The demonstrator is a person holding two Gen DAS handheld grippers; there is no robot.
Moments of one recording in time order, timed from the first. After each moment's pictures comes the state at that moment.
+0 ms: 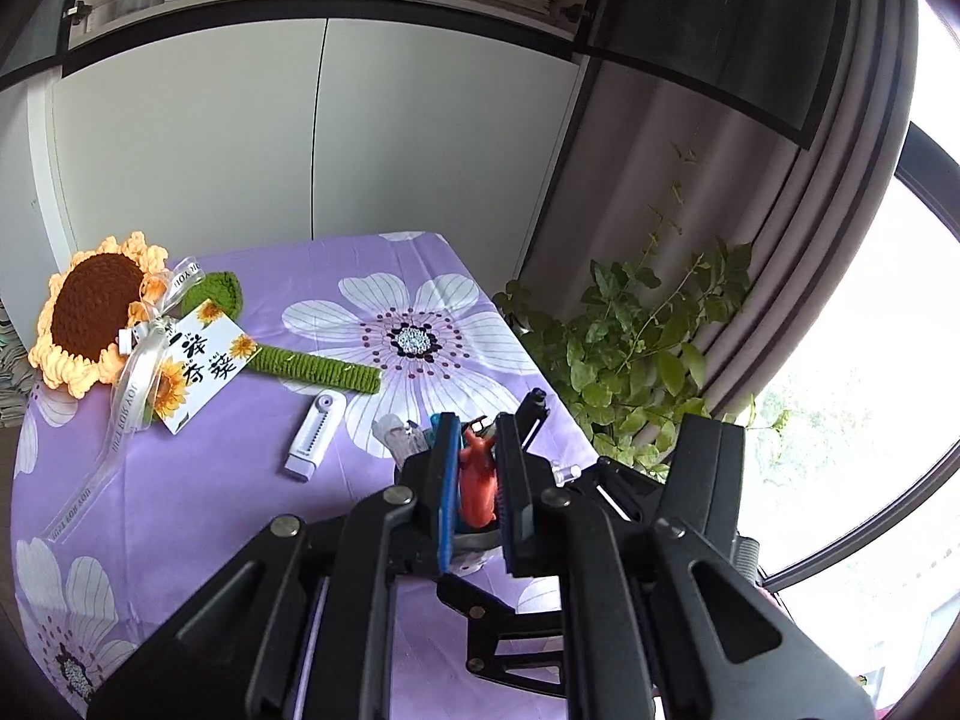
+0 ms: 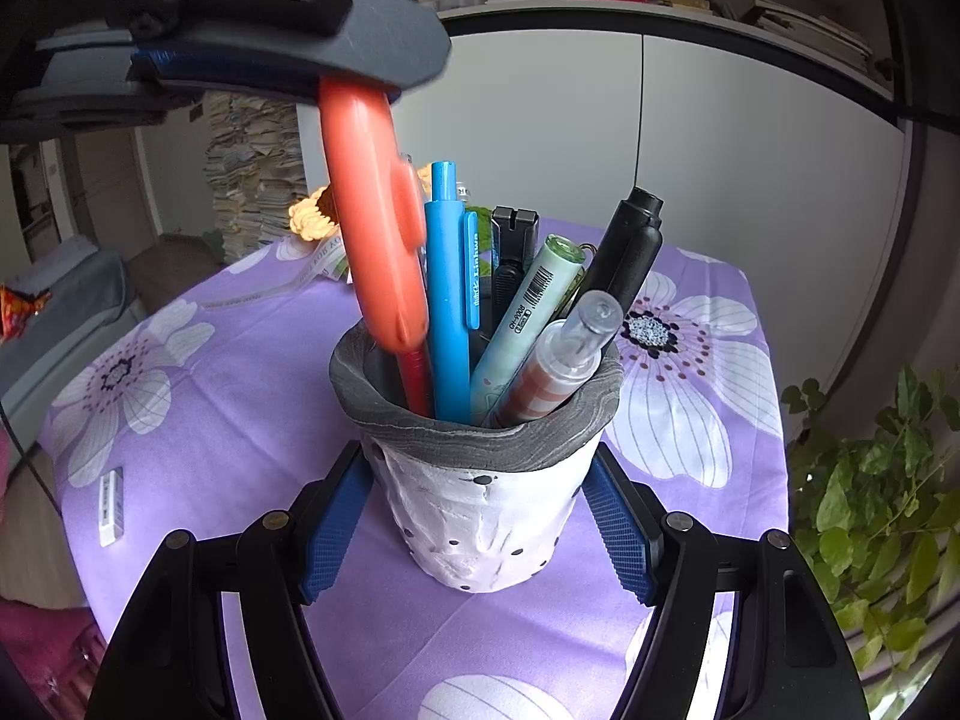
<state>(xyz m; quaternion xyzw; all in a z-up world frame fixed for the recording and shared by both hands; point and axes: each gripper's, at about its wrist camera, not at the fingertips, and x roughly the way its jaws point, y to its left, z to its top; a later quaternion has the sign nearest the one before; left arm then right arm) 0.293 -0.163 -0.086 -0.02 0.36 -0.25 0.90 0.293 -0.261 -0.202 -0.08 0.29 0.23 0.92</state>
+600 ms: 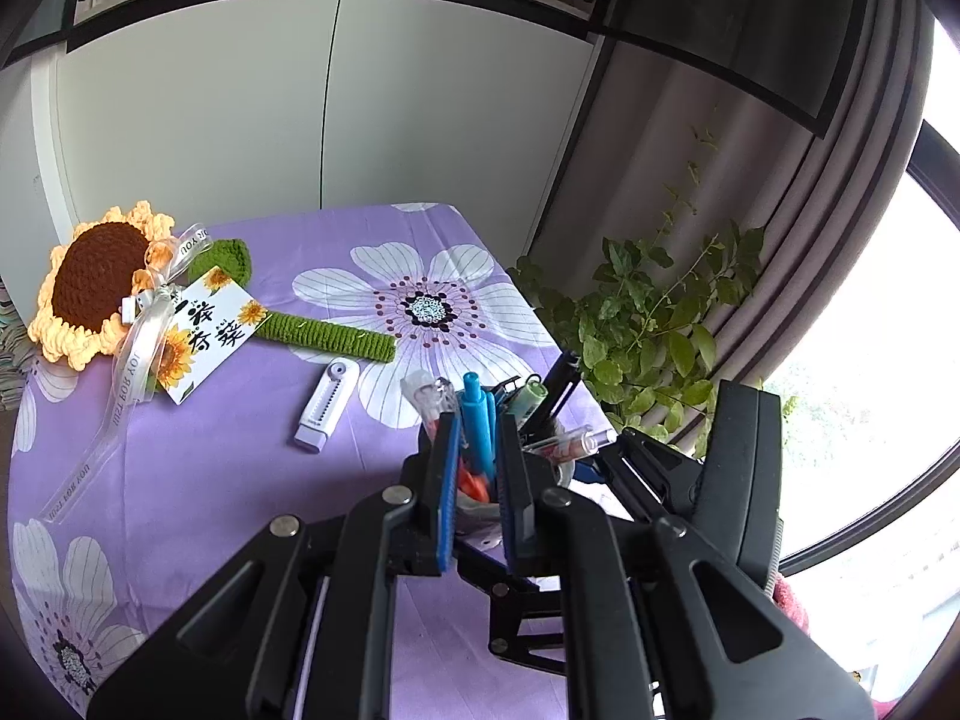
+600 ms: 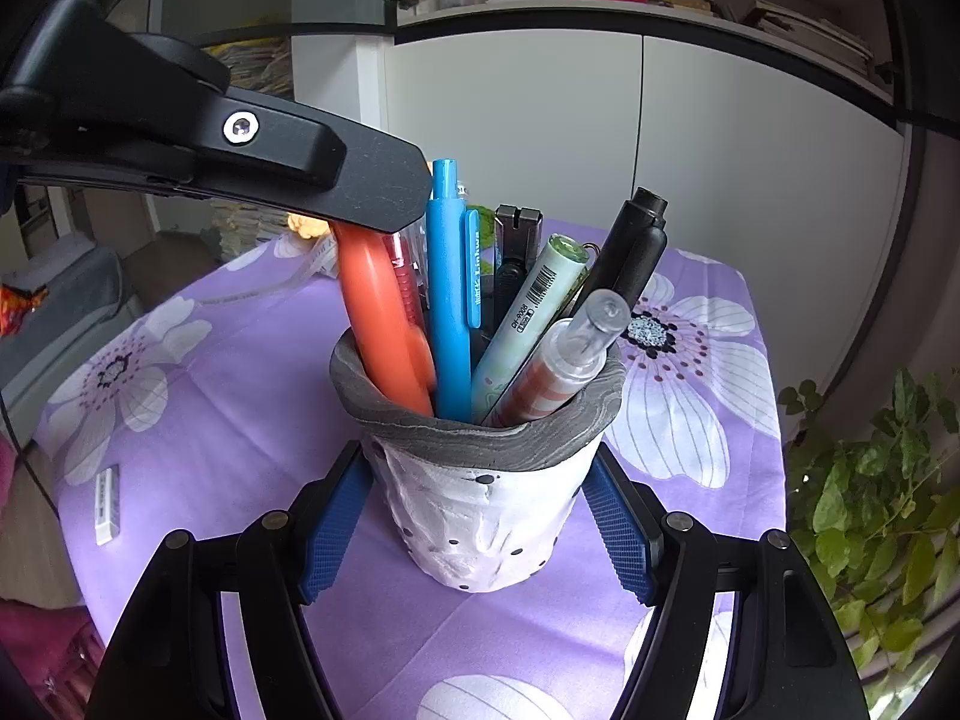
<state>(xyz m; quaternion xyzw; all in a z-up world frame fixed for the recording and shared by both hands) 0.294 -0.151 -0.097 -0.02 0.38 -0.24 0.89 0.294 -0.258 -0.201 -0.09 0.29 0.23 0.92</state>
